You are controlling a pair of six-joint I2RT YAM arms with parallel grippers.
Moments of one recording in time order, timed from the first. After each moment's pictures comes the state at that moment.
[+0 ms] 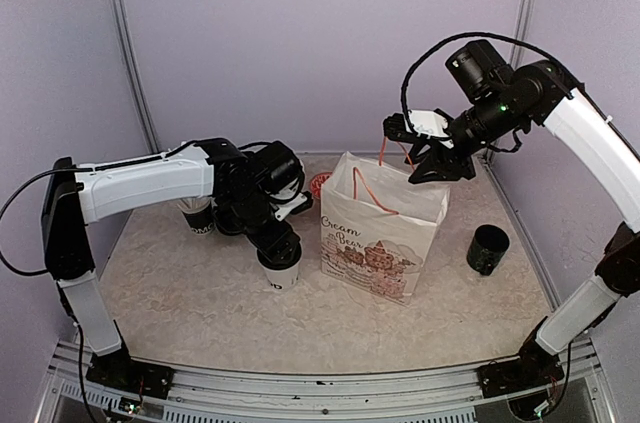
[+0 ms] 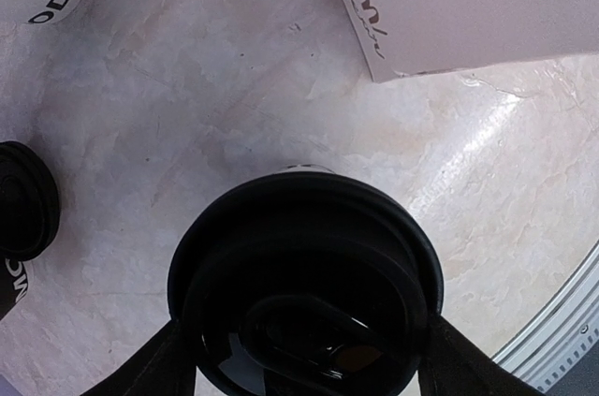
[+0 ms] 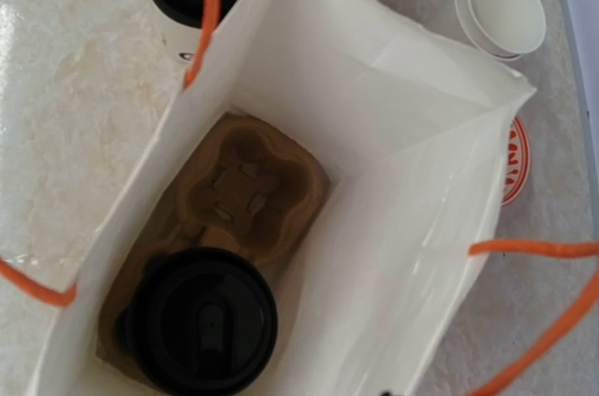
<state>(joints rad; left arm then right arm) -0.87 1.81 1.54 -1.02 -0.03 -0.05 0.65 1.53 1.89 -1.27 -0.29 -0.91</state>
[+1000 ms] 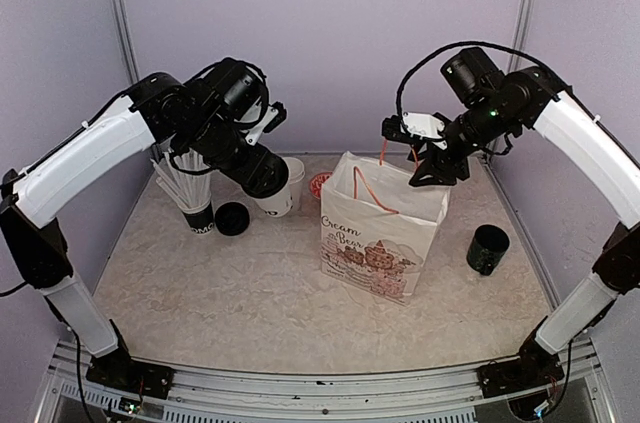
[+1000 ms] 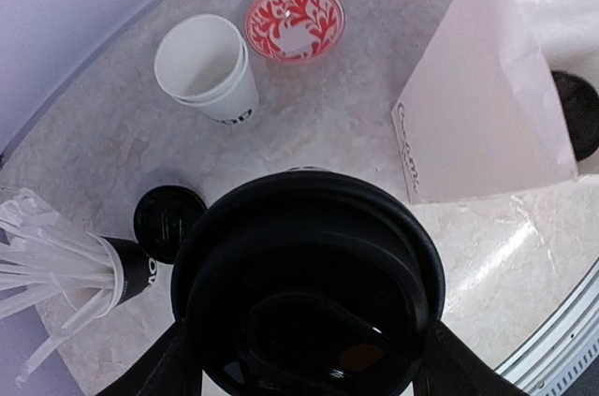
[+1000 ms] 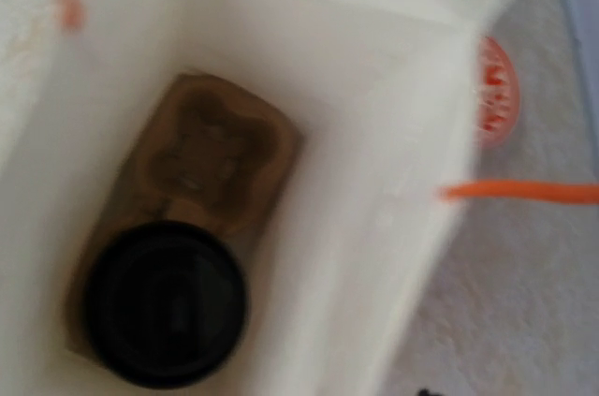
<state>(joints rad) -0.85 1.67 1.87 -1.17 -0.21 -0.12 0.63 1.55 1.84 -1.22 -0.22 -0.84</state>
